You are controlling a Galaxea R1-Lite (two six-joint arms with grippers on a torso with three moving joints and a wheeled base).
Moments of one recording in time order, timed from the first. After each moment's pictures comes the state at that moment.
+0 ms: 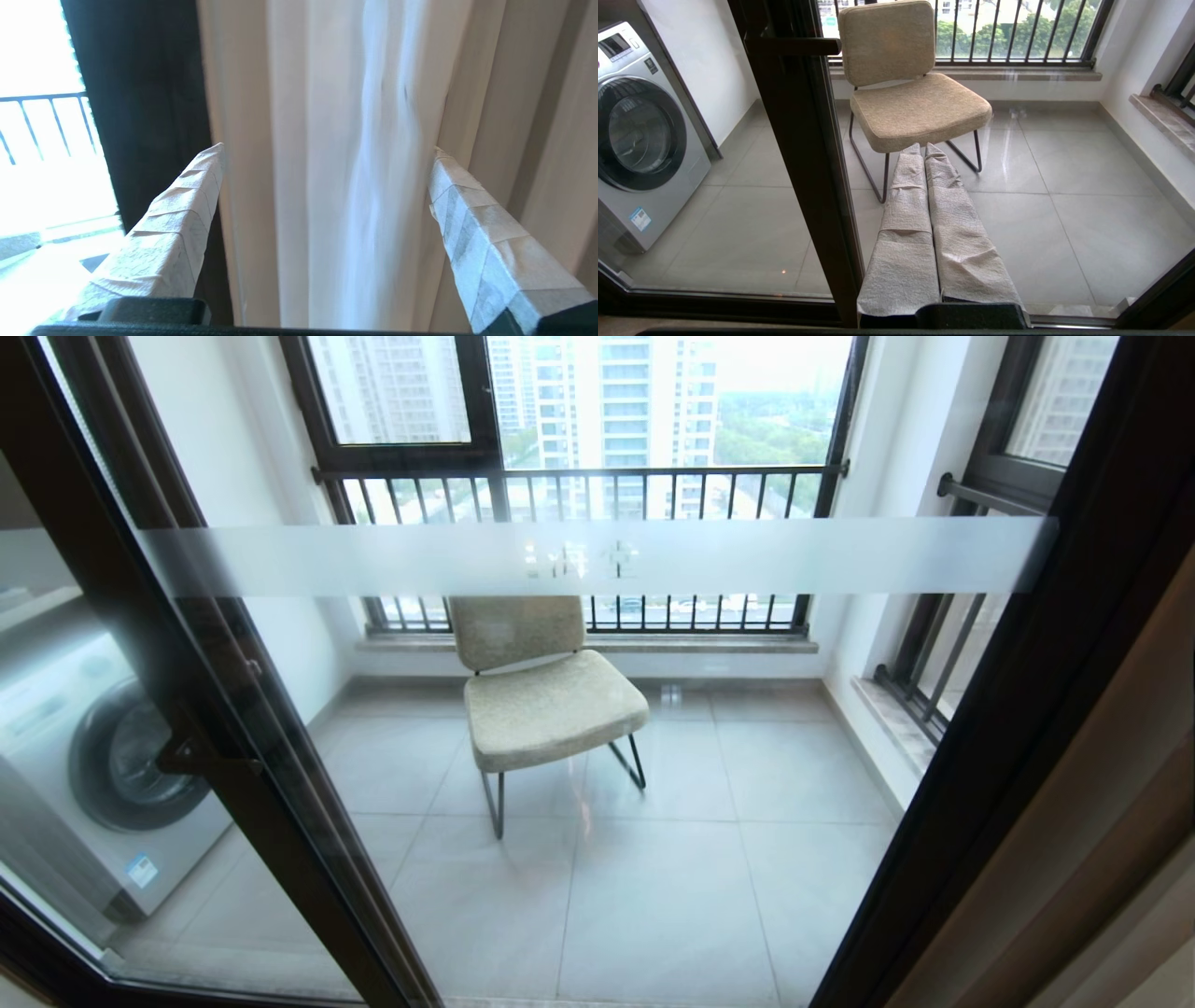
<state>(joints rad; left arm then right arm) 0.00 0.00 0.00 0.00 0.01 0.00 -0.98 0.85 -0.71 -0.50 0.44 0.16</state>
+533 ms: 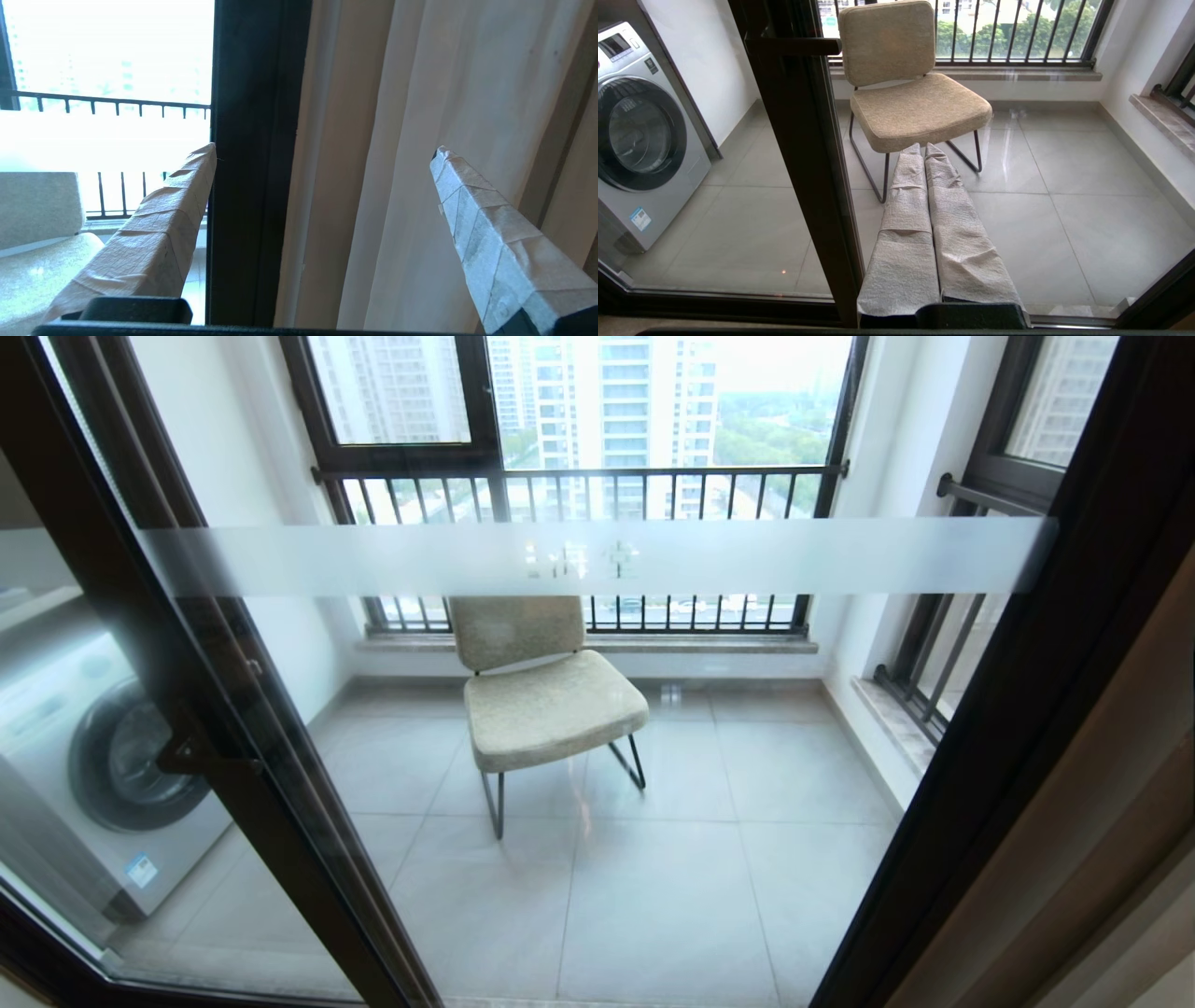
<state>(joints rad) 0.00 0.00 0.00 0.00 0.01 0.00 -0.84 0.49 -0.47 -0.50 0.45 0.12</state>
